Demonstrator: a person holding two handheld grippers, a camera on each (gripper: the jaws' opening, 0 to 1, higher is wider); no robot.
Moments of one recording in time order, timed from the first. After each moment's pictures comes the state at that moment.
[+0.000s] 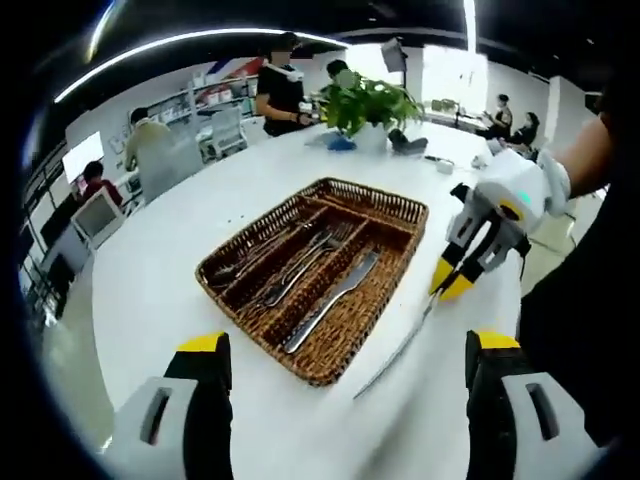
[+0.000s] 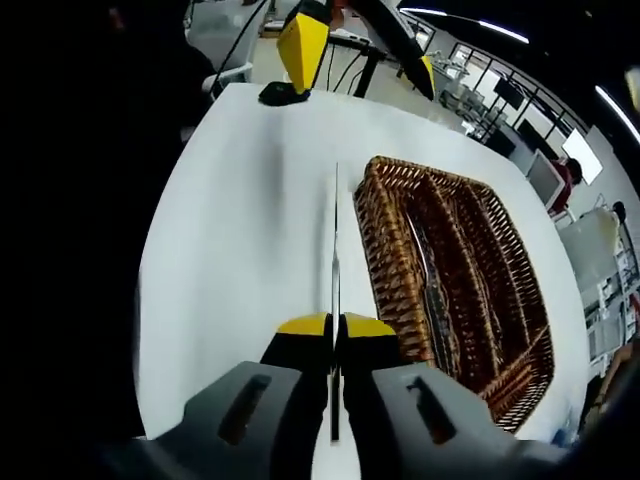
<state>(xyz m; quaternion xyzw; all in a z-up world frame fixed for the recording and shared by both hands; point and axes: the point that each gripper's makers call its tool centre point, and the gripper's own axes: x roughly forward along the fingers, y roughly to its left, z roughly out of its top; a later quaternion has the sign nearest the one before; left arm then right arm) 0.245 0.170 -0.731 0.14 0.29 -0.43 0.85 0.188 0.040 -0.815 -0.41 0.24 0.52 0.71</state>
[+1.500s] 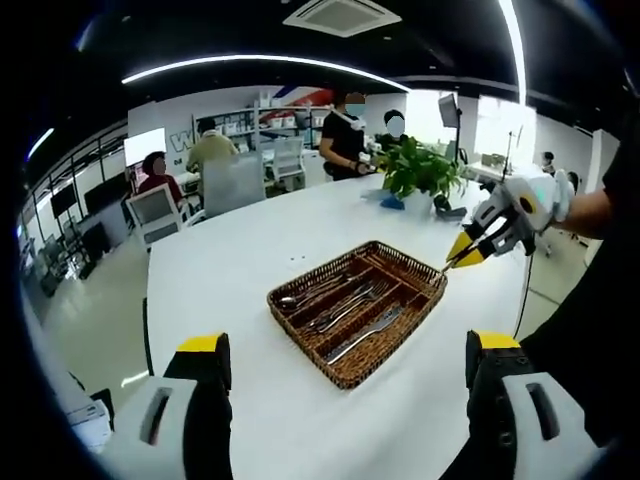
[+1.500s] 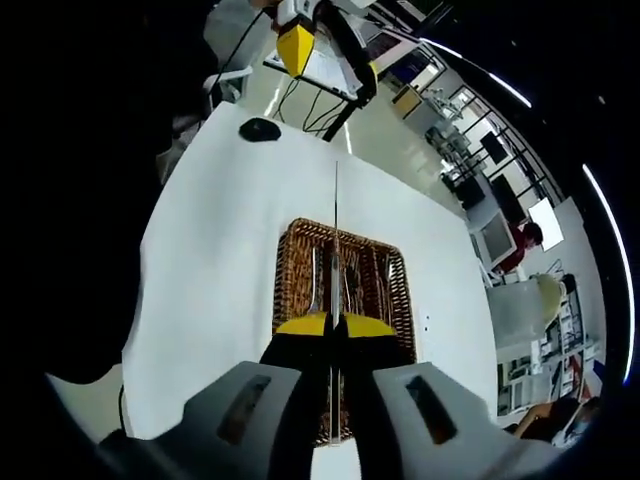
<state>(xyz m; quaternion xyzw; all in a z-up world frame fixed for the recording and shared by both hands) 0.226 0.219 -0.624 0.08 0.24 -0.36 0.90 0.226 0.025 -0.676 -0.50 0.14 0.48 0.71</state>
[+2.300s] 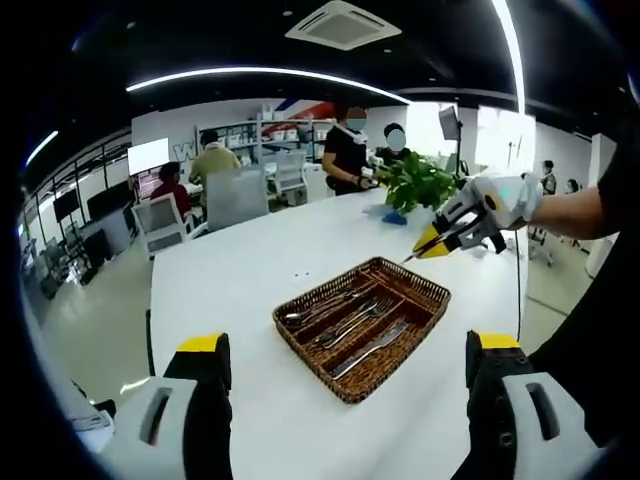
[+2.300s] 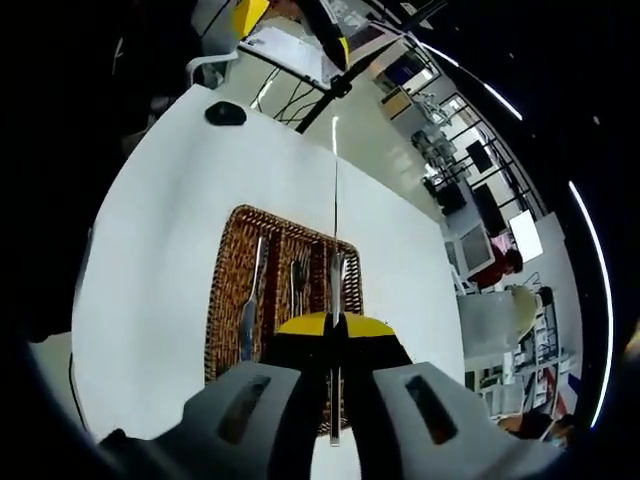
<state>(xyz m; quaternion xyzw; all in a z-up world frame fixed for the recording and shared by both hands) 0.237 0.224 -0.610 0.07 0.21 -0.37 0.90 0.292 0.029 -0.657 -0.54 0.11 0.45 0.70</state>
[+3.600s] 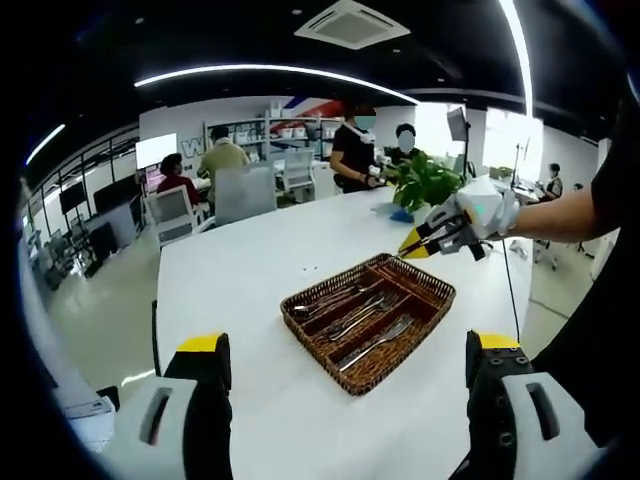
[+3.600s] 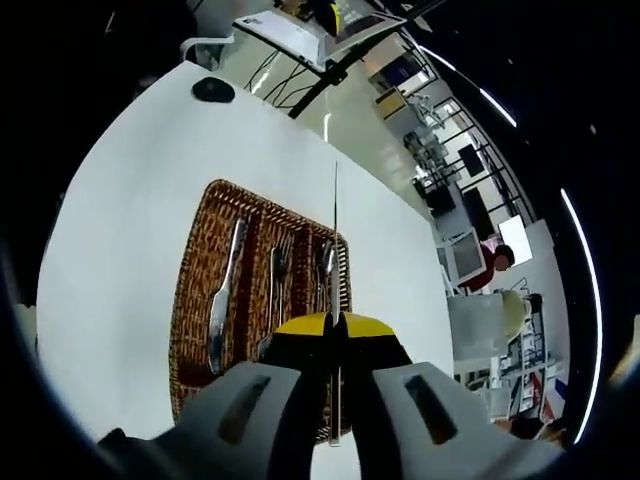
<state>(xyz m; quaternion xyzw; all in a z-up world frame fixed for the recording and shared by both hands) 0.234 0.239 -0.616 0.06 0.22 -0.35 0.91 0.321 0.026 -0.690 -0.55 0.09 0.43 0.71</state>
